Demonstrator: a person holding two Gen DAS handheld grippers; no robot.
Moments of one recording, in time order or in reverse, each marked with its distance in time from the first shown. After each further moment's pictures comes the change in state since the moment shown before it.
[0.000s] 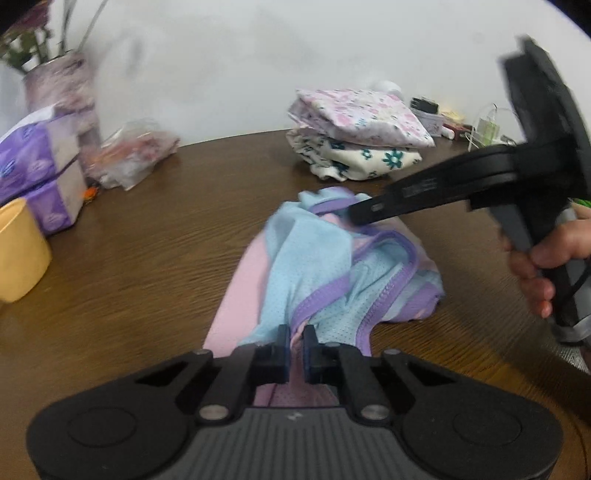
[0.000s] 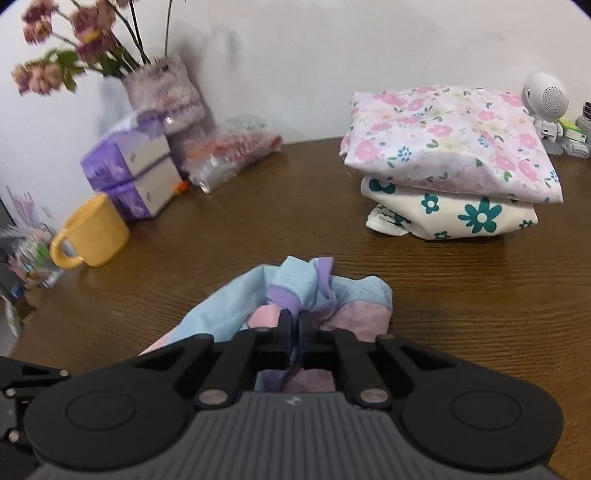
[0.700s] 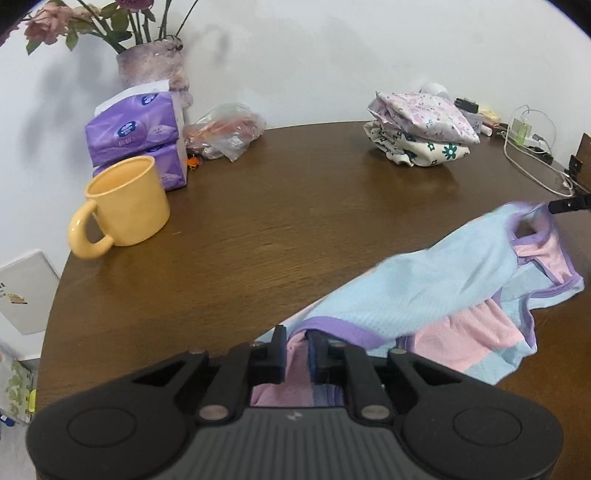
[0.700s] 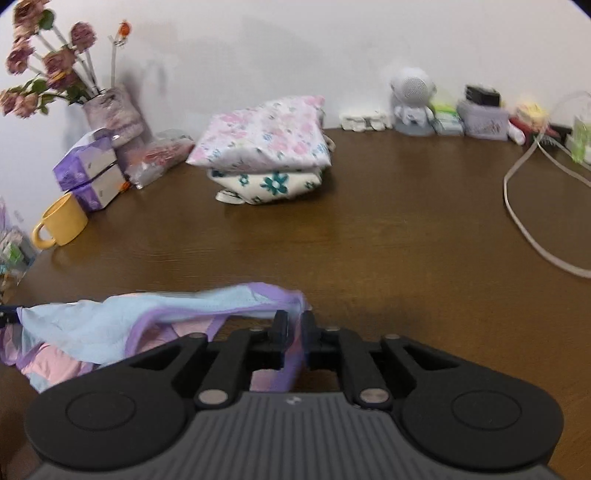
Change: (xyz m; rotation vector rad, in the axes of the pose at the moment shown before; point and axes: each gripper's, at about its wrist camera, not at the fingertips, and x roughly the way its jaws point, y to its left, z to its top) left arm -0.083 0.074 -0.047 -0.022 0.038 0.117; right arm -0.140 -0.115 -0.052 0.057 0.004 -0.139
